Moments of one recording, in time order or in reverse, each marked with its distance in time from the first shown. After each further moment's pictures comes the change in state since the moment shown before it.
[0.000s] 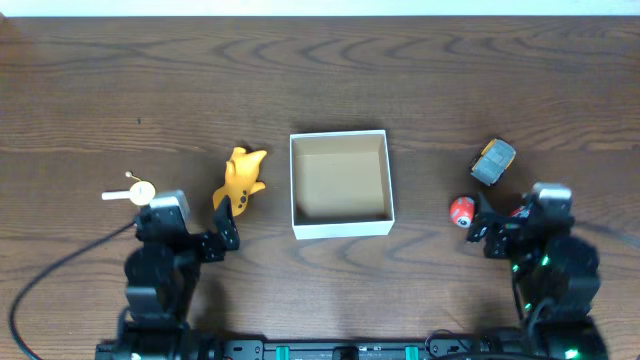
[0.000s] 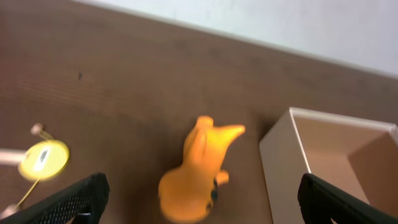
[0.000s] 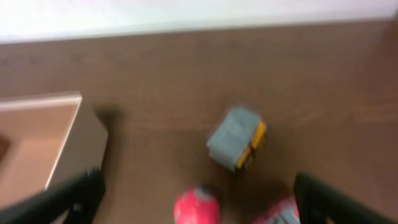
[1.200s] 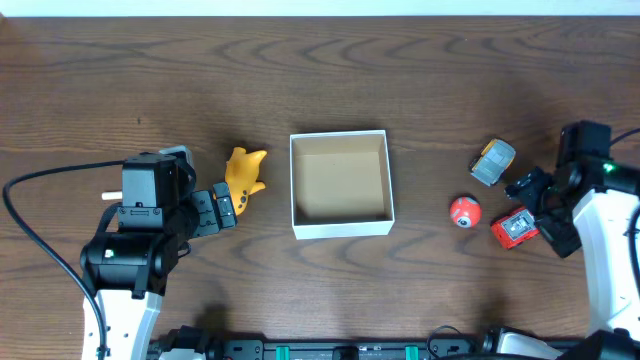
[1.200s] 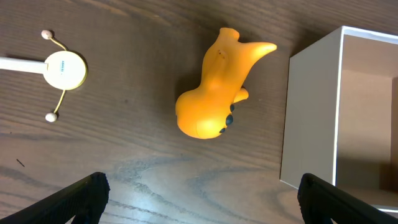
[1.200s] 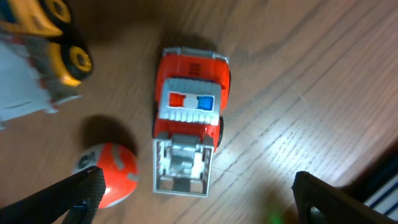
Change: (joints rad) left arm 0.000 0.539 0.481 -0.496 0.003 0.000; right arm -0.262 0.866 0.412 -0.478 0.093 0.608
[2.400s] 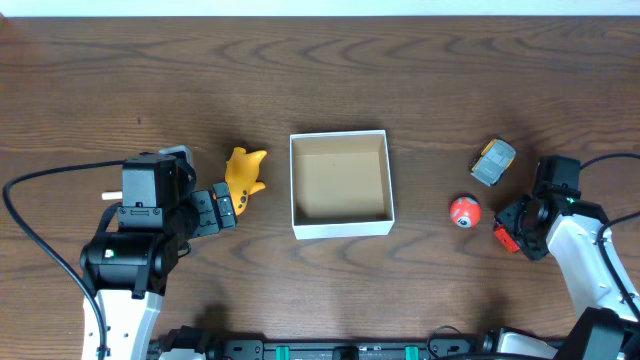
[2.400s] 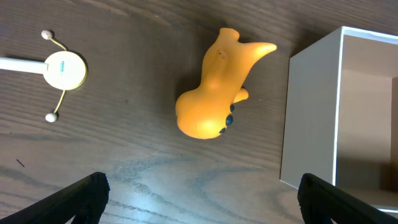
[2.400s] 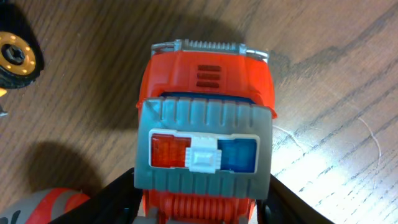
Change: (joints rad) left arm 0.000 0.000 0.000 0.000 0.000 0.000; right arm -0.001 0.005 -0.321 0.409 -0.012 -0.058
